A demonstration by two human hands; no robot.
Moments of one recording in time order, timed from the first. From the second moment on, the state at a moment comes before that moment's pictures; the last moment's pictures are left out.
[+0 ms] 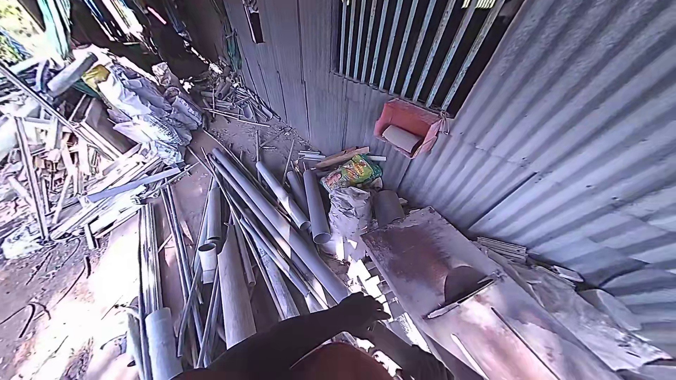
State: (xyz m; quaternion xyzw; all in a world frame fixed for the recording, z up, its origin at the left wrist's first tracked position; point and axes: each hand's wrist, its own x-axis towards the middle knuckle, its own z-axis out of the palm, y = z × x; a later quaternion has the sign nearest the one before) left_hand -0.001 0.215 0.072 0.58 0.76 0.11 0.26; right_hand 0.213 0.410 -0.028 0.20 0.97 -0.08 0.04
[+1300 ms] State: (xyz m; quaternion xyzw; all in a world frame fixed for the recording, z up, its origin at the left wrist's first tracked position) left_hand -0.134 0.426 0.017 0.59 0.79 -0.11 0.14; right_hand 0.287 0.573 -0.010 0.44 0.88 -0.17 0.10
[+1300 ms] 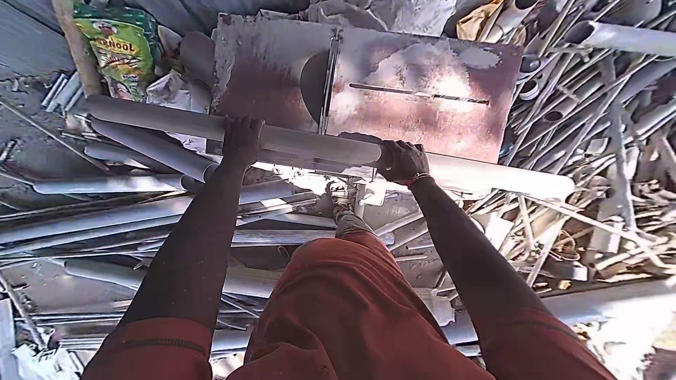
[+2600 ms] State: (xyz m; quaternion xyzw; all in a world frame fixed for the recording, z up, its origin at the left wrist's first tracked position) left_hand -0.140 0.503 -0.069 0.52 0.85 0.09 0.03; right_hand 0.193 0.626 -0.045 0.61 0.78 -0.11 -0.05
